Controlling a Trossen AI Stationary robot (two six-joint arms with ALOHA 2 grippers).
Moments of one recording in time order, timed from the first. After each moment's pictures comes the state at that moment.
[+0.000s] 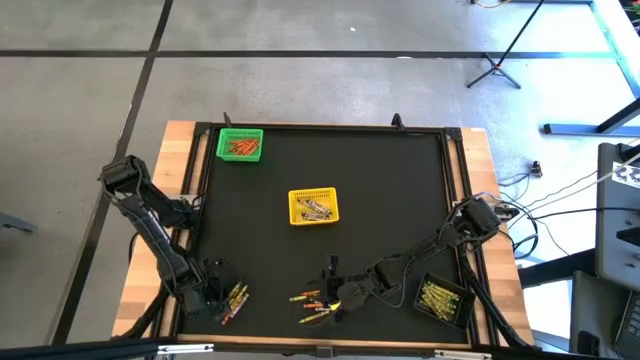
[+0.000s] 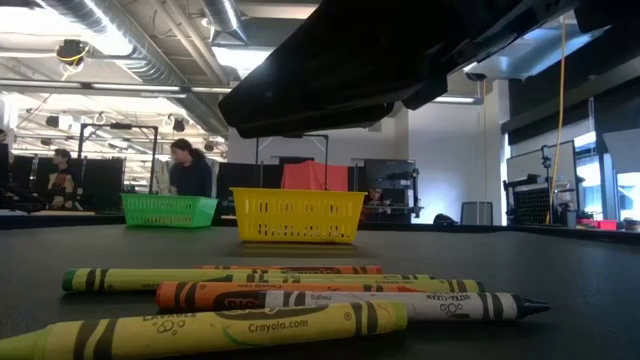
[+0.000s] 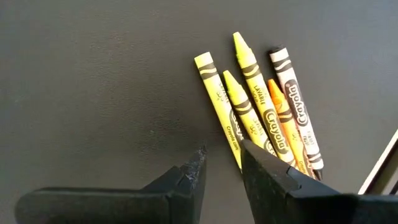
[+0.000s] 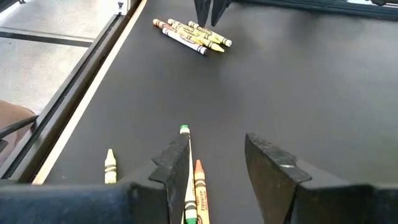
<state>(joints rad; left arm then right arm) -1.04 1.50 0.69 -0.47 -0.21 -1.62 0.54 2.05 1.22 0.29 0.39 0.18</state>
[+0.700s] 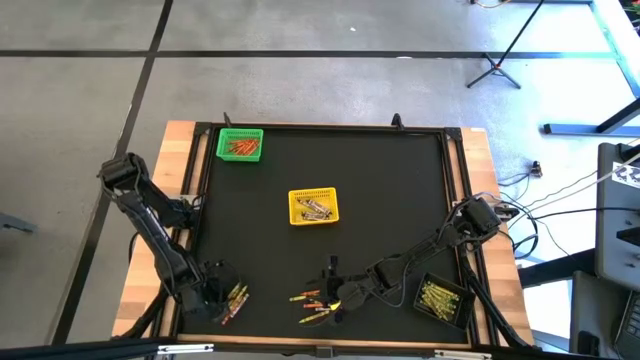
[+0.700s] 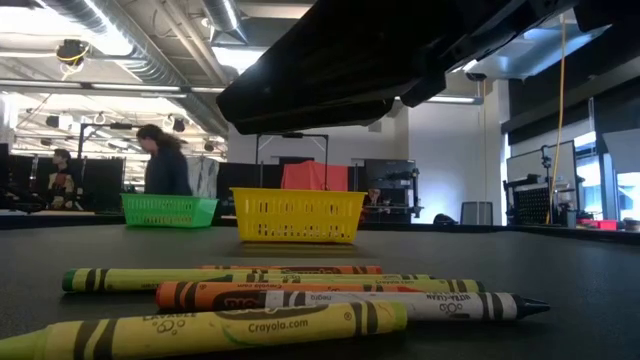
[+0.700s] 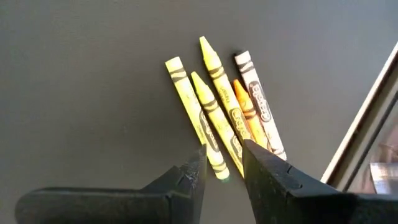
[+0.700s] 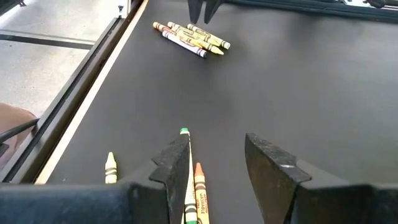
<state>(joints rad) -1.04 1.46 0.70 -0.44 -0.22 -1.61 0.54 2.05 1.22 0.30 0.39 0.18</state>
